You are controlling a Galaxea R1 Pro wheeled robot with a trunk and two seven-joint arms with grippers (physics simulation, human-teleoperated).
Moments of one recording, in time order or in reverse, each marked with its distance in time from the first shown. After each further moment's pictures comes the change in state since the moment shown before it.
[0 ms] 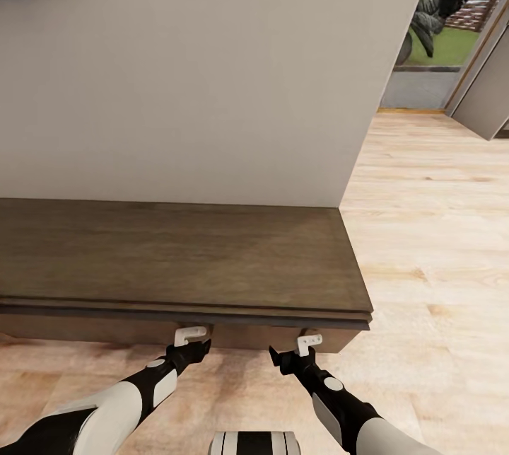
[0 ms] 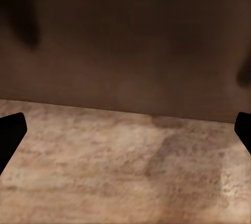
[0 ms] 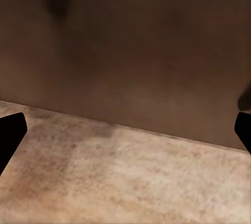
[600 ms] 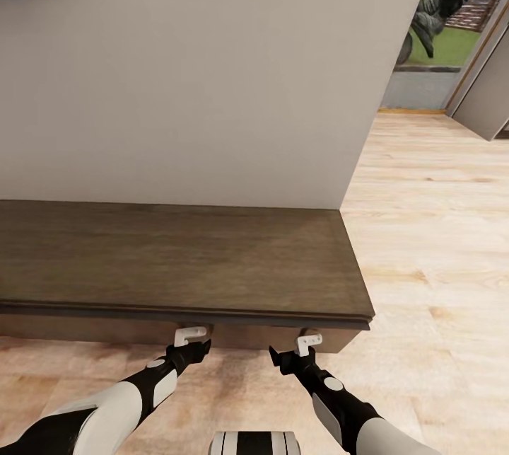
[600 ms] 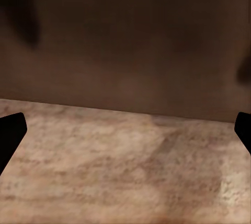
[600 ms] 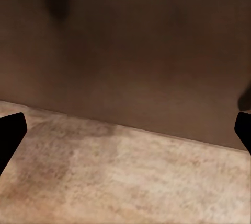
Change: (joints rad) left arm 0.000 0.000 0.000 0.001 0.000 0.000 0.000; right arm 0.000 0.000 0.000 0.000 0.000 0.000 0.000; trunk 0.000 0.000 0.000
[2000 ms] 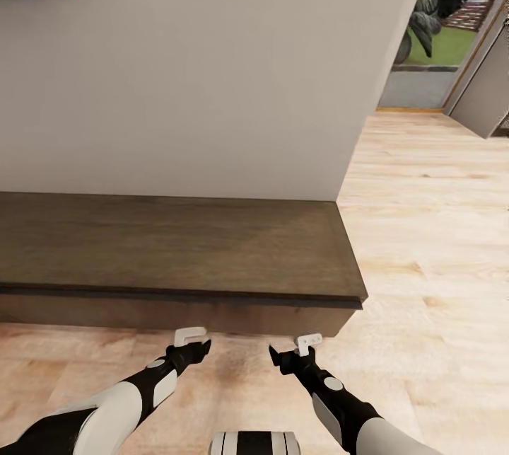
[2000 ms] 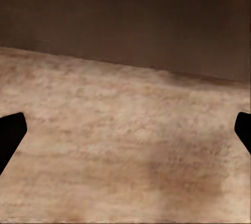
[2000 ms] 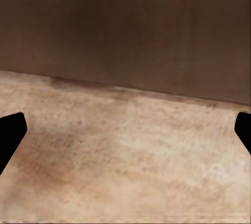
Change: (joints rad) left arm 0.000 0.000 0.000 0.001 0.001 0.000 0.003; right arm 0.000 0.000 0.000 -0.001 0.000 0.000 0.000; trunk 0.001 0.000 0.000
